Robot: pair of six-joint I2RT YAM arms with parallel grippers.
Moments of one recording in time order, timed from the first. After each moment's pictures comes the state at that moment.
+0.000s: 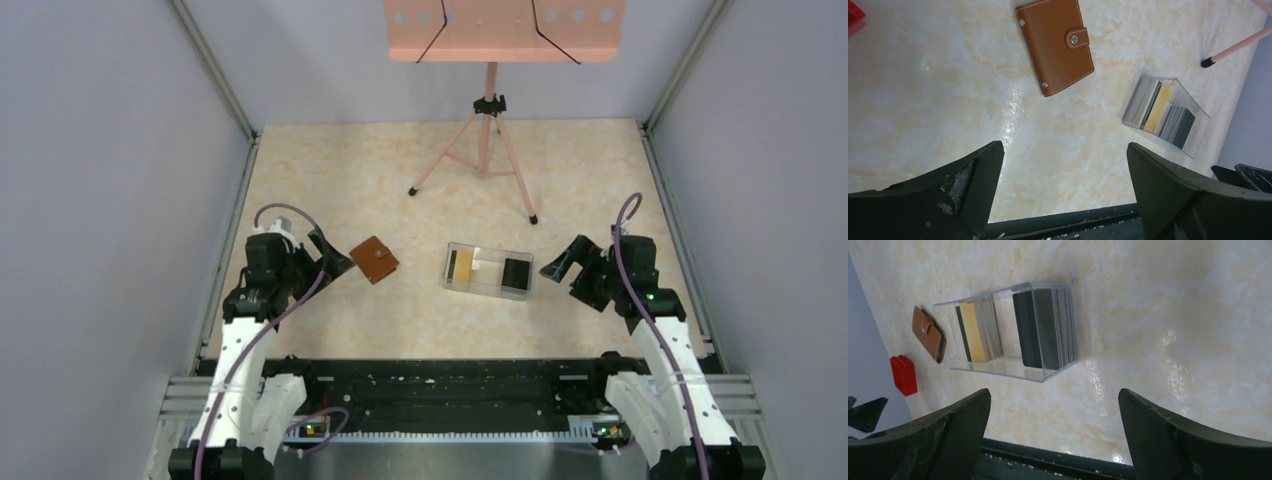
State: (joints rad) left arm 0.04 0.74 0.65 -0.63 0.30 -0.63; right arm 0.00 0.72 0.57 -0.63 -0.29 0.63
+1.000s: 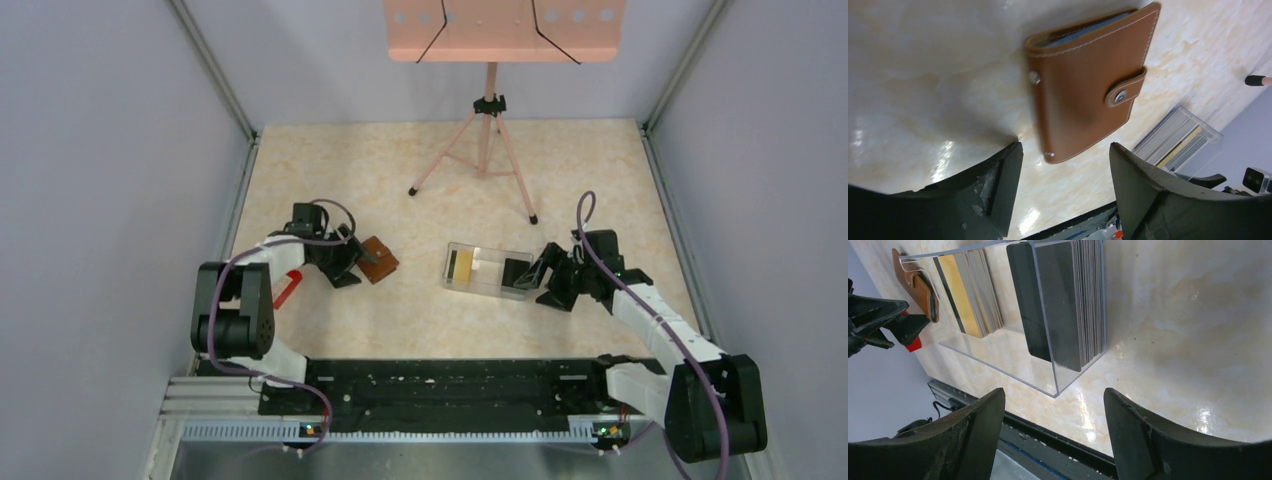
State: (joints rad) left arm -0.02 1.54 0.76 -0.36 0.44 -0.77; right arm 0.15 1.05 0.50 -0.40 -0.46 0.72
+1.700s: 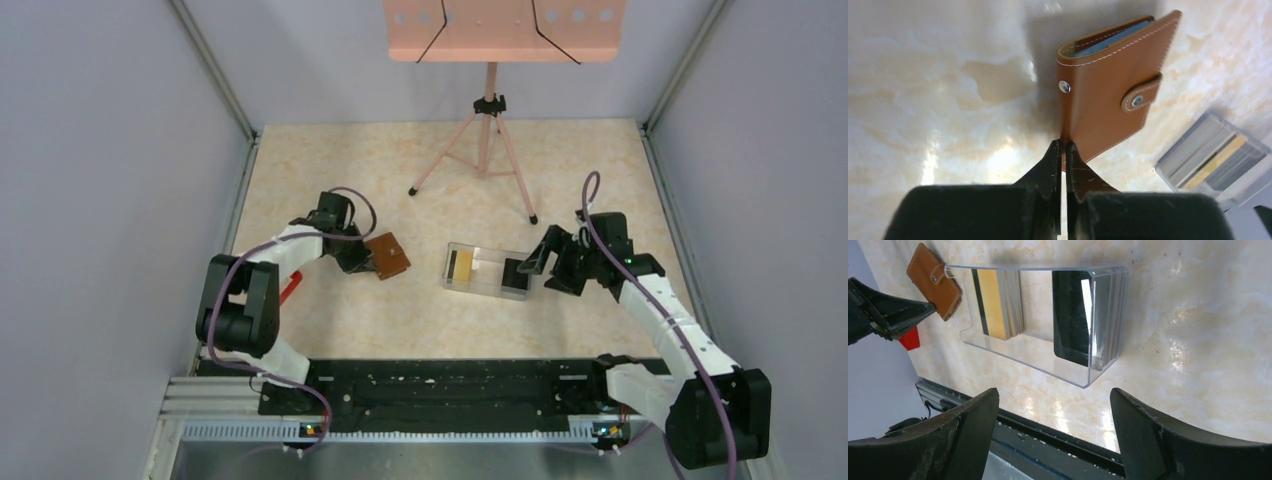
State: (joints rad) left arm -0.18 1.62 0.90 -0.42 0.24 -0.72; right arm 0.16 1.03 0.66 -0.54 -0.41 0.63
